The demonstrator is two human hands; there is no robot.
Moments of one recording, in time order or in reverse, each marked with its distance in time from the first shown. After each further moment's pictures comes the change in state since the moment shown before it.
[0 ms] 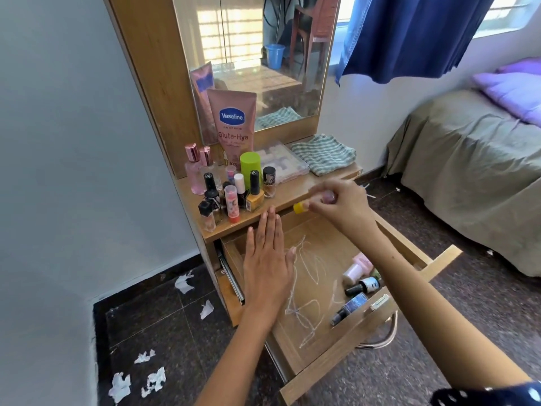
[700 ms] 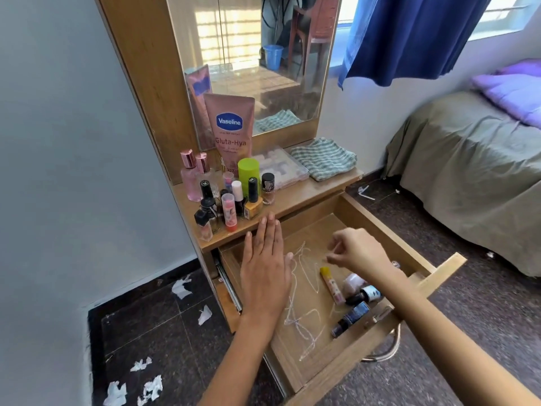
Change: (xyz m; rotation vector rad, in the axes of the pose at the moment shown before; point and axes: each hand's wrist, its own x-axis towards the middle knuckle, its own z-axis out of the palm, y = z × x) left_hand 0.005 0.002 -0.007 0.022 0.014 0.010; right_hand -0.023 0.060 0.008 -0.474 -0.377 0.200
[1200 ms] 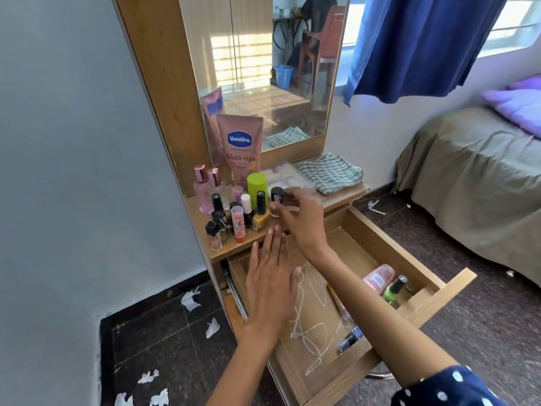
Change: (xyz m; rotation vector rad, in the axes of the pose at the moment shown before) left_hand 0.001 -0.001 -0.015 0.021 -0.040 0.036; right_hand 0.054 -0.105 0.009 0.717 0.546 -0.344
